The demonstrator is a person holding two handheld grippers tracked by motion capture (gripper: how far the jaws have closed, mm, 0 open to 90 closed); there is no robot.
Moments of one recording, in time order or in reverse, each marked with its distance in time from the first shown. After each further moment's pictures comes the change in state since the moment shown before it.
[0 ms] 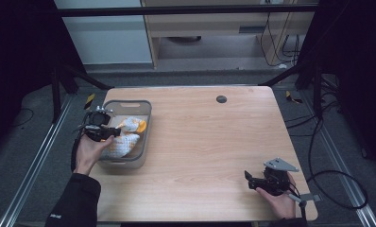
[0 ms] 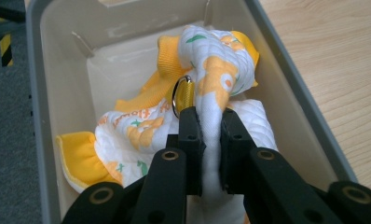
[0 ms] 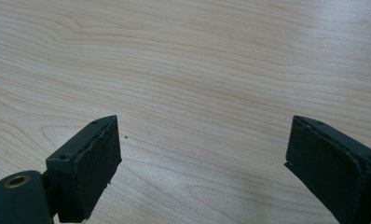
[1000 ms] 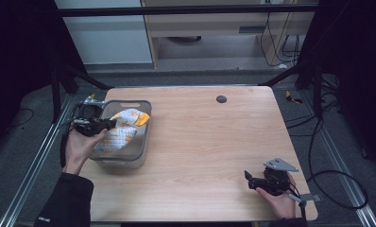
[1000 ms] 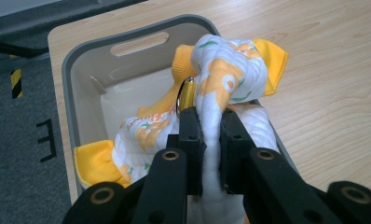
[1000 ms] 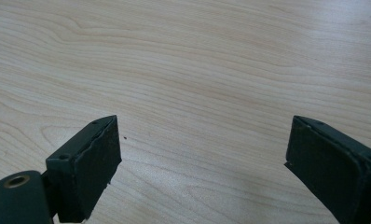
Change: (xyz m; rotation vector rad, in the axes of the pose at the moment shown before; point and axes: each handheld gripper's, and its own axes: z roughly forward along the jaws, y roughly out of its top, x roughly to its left) left arm -0.006 0.017 -0.049 -0.094 -0.014 0.049; right arm 0.000 0.000 0.000 -0.004 -0.003 -0.002
